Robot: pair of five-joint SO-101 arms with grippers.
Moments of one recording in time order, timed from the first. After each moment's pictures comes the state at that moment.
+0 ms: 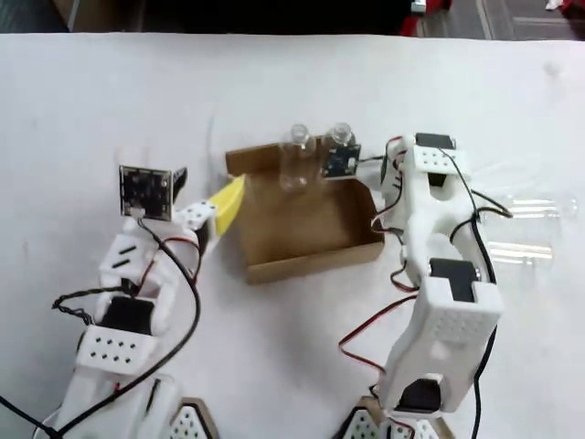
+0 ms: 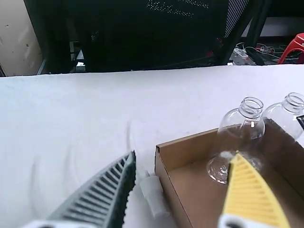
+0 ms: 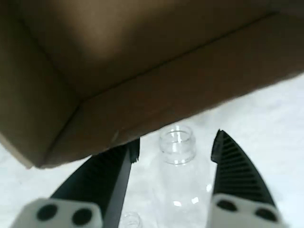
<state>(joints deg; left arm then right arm) 3.0 -60.8 76.4 14.4 4.1 1.8 23.8 -2.1 73.0 83.7</state>
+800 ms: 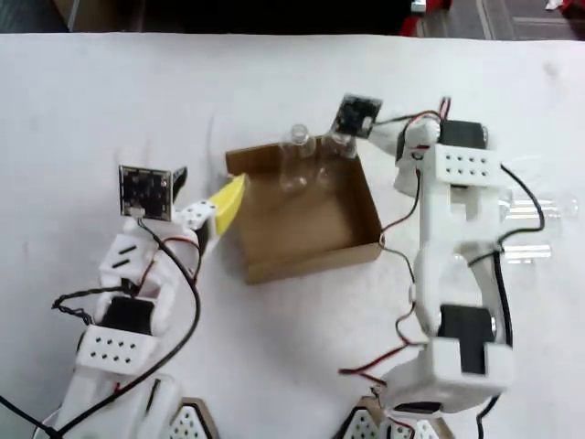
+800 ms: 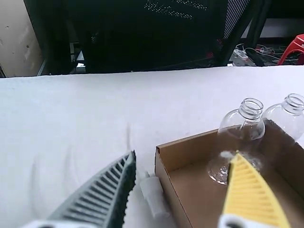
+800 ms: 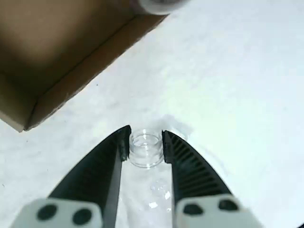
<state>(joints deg) 3.0 -60.8 76.4 14.1 4.1 2.0 1.6 -2.1 72.2 72.9</state>
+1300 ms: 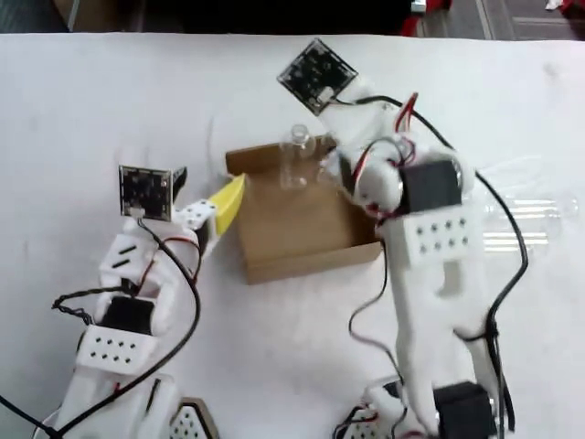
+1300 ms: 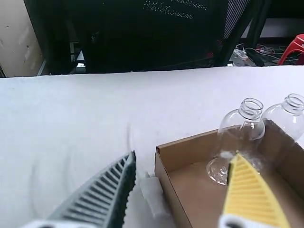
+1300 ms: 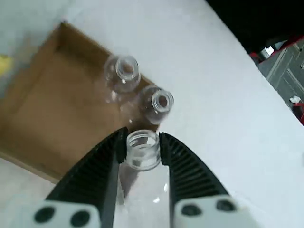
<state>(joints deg) 3.0 -60.8 76.4 14.1 4.1 -17.5 -21.8 -2.1 75.4 32.9</state>
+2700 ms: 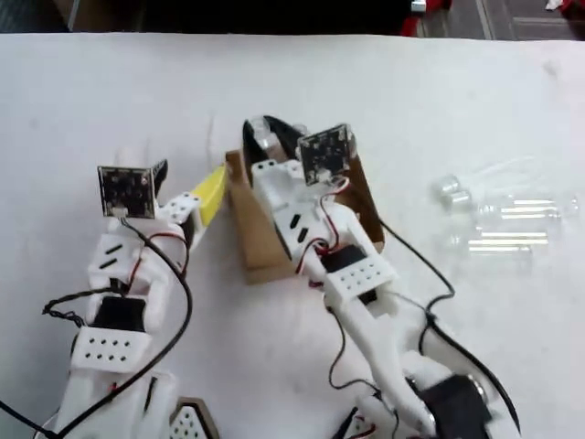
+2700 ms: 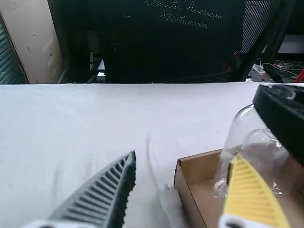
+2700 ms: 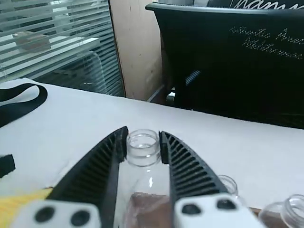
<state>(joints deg) -1.4 -60.8 76.4 11.4 4.1 -29.9 -17.2 55.0 -27.5 -3.1</state>
